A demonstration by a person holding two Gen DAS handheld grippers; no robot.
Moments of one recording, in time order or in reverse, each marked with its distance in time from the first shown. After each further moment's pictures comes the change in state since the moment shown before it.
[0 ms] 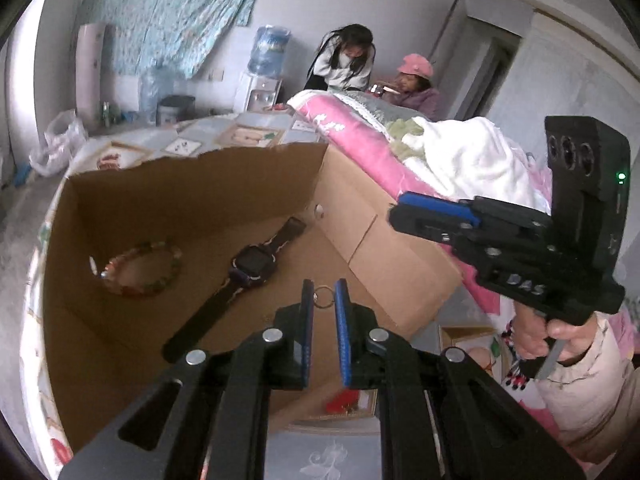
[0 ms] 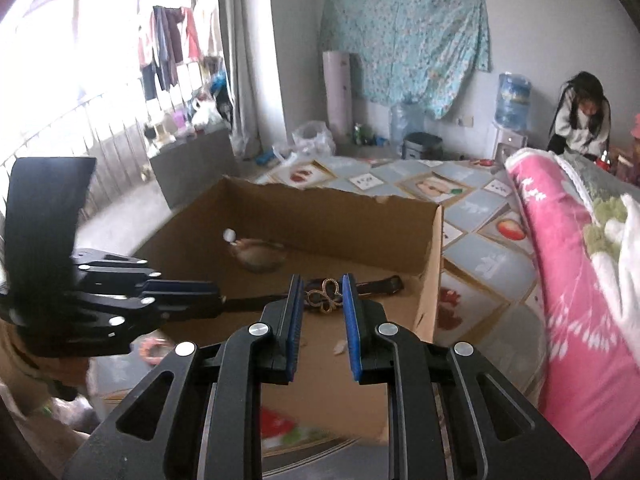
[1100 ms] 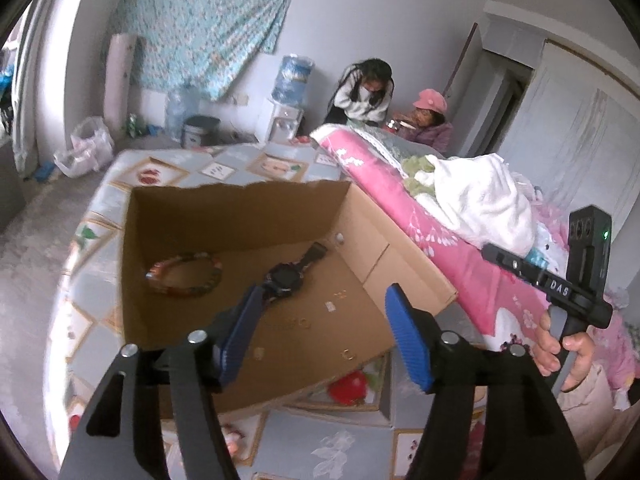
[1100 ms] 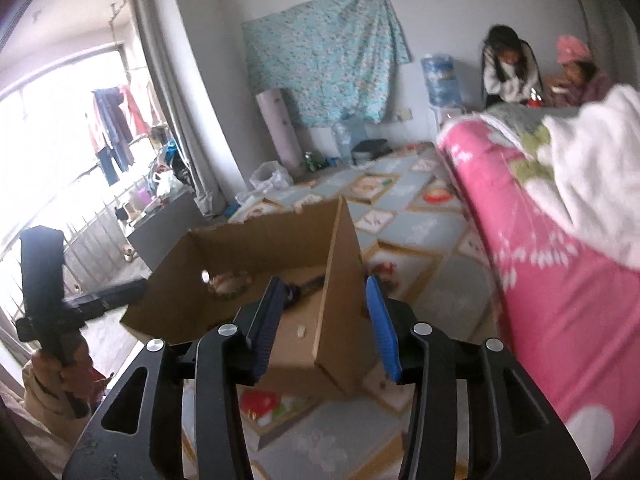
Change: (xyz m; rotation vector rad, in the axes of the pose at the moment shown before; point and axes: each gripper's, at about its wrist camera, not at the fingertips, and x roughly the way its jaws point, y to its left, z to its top) left arm -0.076 0.007 -0.019 -0.037 -0.136 0.069; right arm -0.084 -0.057 -0.060 0.351 -0.118 -0.045
